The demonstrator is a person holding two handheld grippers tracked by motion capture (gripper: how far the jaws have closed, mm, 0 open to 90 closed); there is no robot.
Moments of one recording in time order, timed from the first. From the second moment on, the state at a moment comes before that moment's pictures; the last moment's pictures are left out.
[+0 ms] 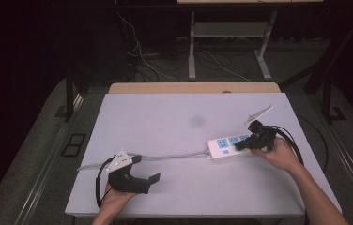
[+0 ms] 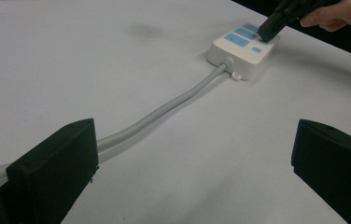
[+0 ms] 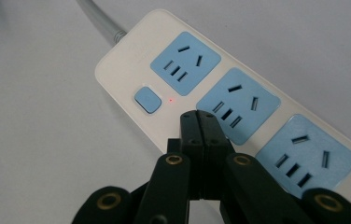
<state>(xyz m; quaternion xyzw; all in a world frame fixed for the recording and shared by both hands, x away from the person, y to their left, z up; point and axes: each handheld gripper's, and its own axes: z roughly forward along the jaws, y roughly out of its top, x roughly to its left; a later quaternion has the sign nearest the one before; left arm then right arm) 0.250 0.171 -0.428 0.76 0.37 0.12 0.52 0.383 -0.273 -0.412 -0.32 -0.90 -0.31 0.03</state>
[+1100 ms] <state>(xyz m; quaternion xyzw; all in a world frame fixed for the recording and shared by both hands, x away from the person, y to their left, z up) 0.250 0.170 -0.428 0.76 0.37 0.12 0.52 0.380 -0.276 -0.416 -0.33 -0.89 -0.33 0.02</state>
